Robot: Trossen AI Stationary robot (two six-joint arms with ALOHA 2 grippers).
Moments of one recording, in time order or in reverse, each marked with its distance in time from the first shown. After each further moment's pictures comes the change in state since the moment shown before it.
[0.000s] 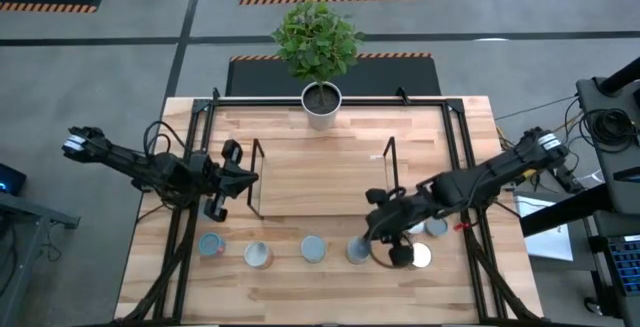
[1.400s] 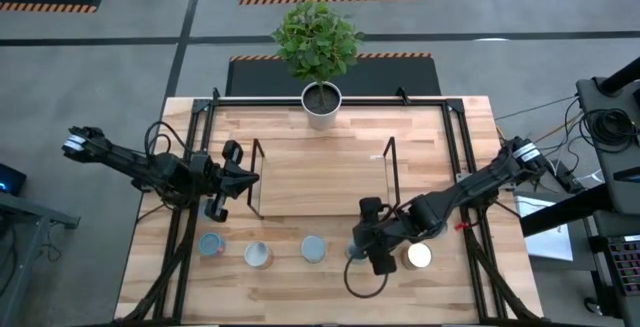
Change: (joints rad) left arm 0.000 0.001 0.000 -0.007 -0.001 0.000; right arm 0.056 0.203 0.078 -0.094 0.210 0.073
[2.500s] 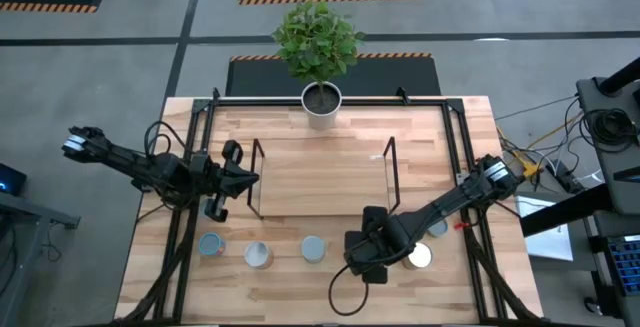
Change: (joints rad) left arm 0.000 -0.001 0.000 0.001 0.000 0.000; right arm 0.035 0.275 0.351 -0.461 -0.037 0.316
